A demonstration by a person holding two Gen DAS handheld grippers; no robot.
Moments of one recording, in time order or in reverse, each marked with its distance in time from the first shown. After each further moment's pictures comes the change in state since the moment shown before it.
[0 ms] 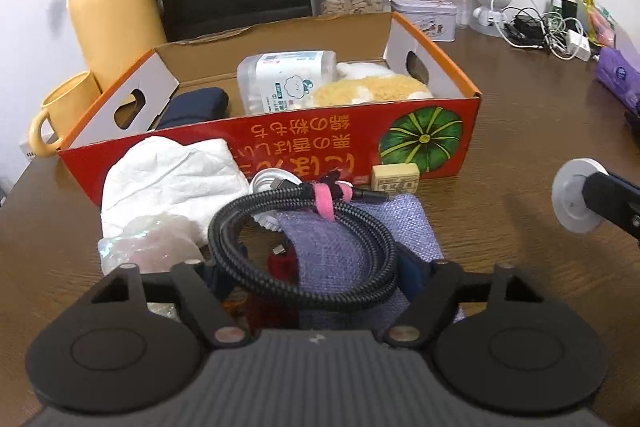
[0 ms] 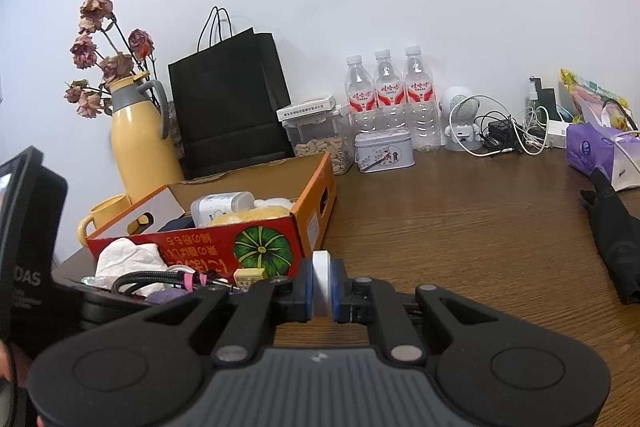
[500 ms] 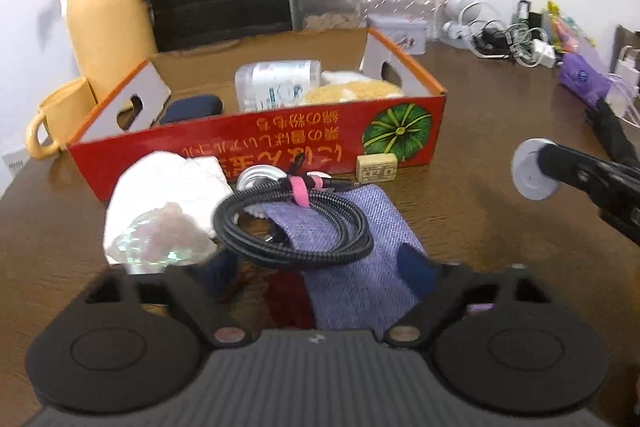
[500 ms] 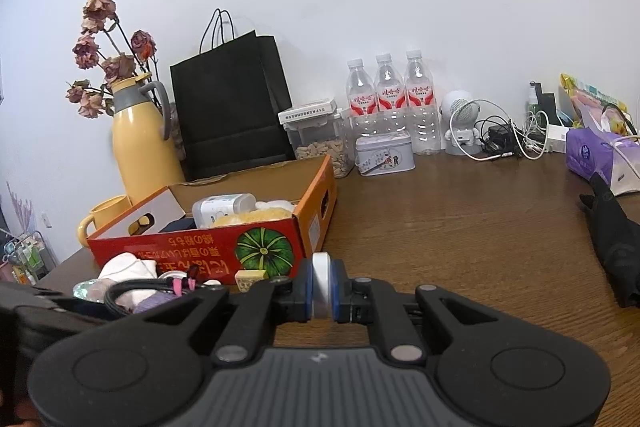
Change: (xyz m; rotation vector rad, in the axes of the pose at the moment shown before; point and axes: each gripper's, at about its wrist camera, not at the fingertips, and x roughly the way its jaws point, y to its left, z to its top) left arm -0.035 0.011 -0.022 0.028 -0.070 -0.067; right arm -0.003 0.002 -0.001 -0.010 -0.015 0.001
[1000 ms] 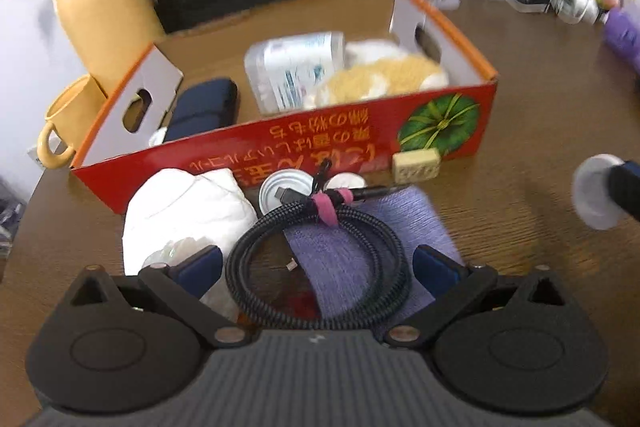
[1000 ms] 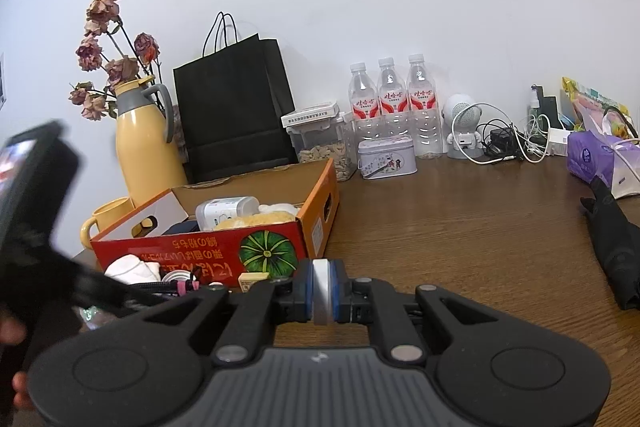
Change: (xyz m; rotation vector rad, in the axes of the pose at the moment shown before) left arm 0.050 -0.010 0.050 0.050 0.232 0.138; right arm -0.003 0.003 0.001 -0.002 -0.008 0.004
